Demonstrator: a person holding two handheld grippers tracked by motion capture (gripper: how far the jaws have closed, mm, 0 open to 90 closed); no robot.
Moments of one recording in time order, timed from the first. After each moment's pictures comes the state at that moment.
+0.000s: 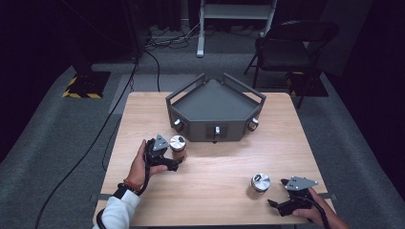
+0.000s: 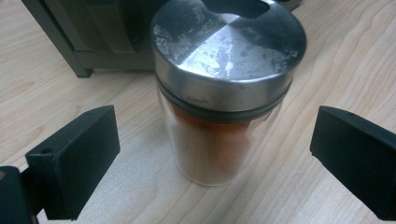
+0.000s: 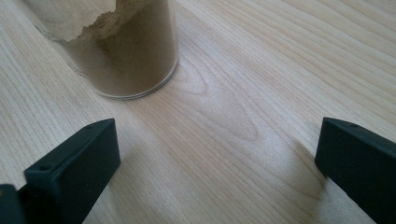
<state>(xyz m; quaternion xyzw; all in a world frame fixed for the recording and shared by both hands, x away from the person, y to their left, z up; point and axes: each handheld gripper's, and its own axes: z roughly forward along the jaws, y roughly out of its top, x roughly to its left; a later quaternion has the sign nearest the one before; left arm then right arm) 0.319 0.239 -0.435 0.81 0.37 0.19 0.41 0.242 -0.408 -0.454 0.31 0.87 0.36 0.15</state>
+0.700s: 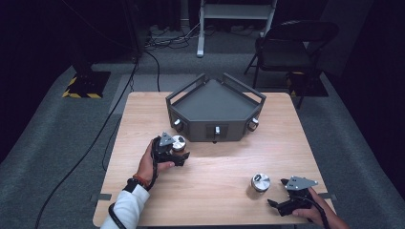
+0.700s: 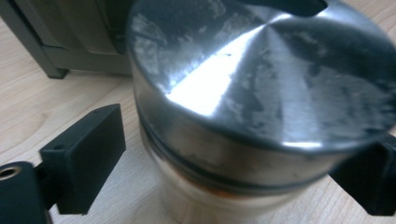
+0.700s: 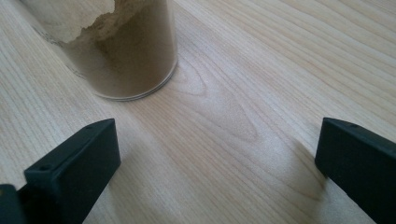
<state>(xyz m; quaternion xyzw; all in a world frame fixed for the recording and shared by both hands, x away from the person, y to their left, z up) 0.342 0.228 -0.459 0.79 0.40 0.16 0.44 0.242 -0.408 -0.454 0.31 0.87 0.36 0.15</state>
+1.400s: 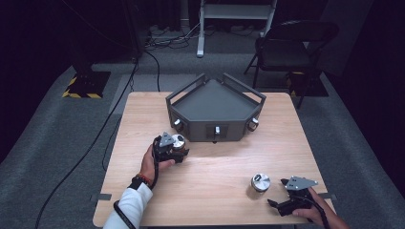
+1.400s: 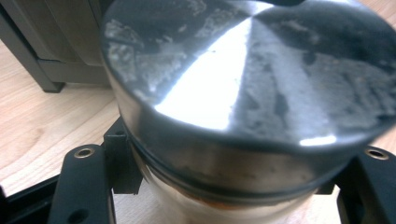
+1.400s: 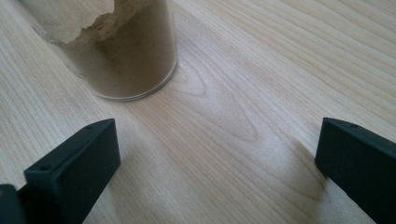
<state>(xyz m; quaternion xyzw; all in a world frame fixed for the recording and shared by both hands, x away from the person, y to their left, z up) 0.345 0.234 -0.467 0.79 0.38 0.16 0.46 0.242 -0.407 -0.454 0.31 0.87 0.36 0.15</state>
